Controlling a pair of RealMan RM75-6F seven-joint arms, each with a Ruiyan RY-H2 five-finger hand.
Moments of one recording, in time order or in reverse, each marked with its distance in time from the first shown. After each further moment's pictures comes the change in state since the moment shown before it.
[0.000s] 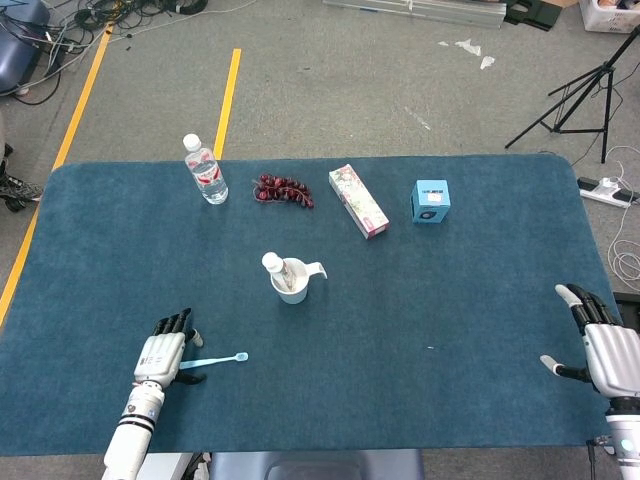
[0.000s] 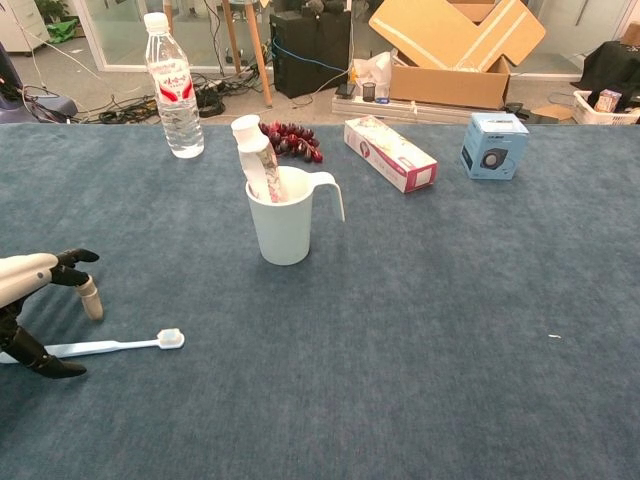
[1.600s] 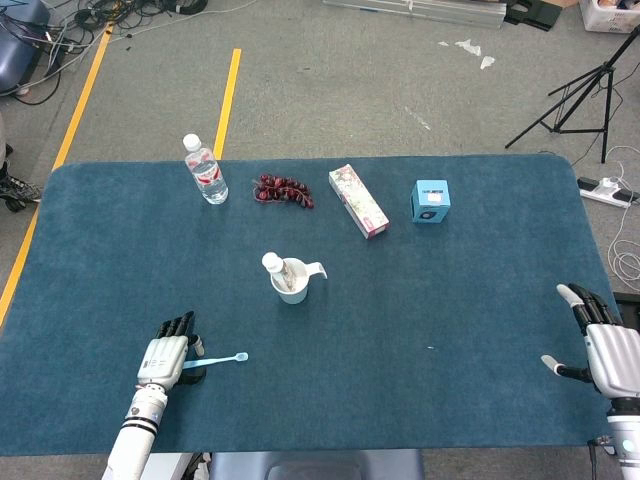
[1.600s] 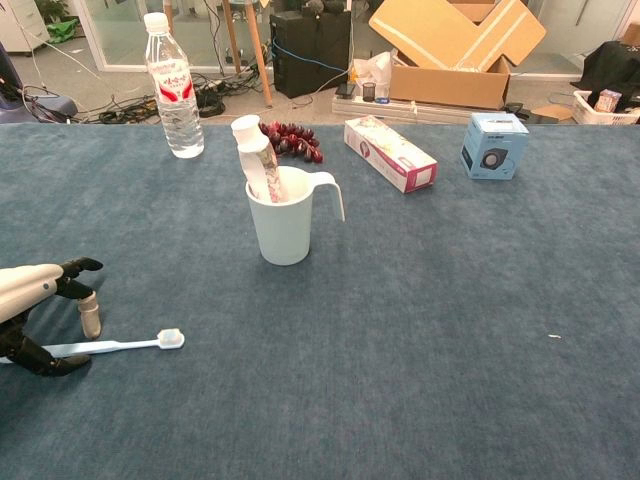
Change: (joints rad) left arm 0.016 -0.034 0.005 0.038 0.019 -0.002 0.013; right arm -0.003 0.002 0.001 -0.002 -0.002 0.006 0.002
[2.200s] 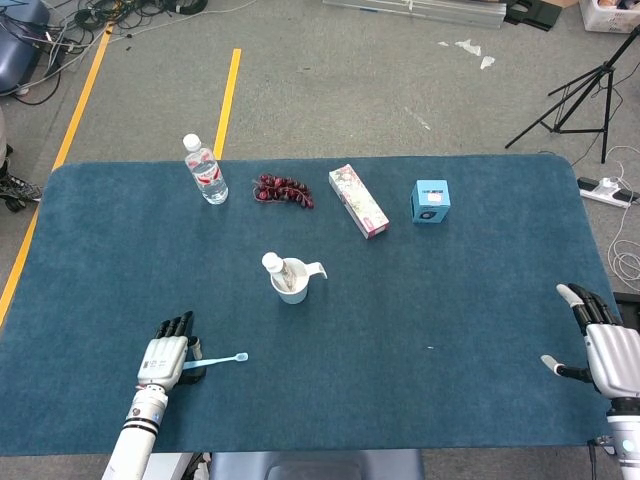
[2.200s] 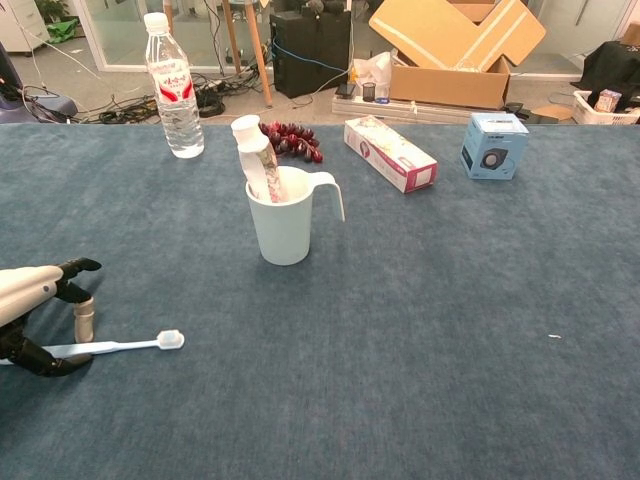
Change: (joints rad) left arm 0.008 -0.018 -0.001 0.020 0.009 0.011 0.021; right arm 0.000 0.000 0.000 -0.001 -0.001 0.000 0.001
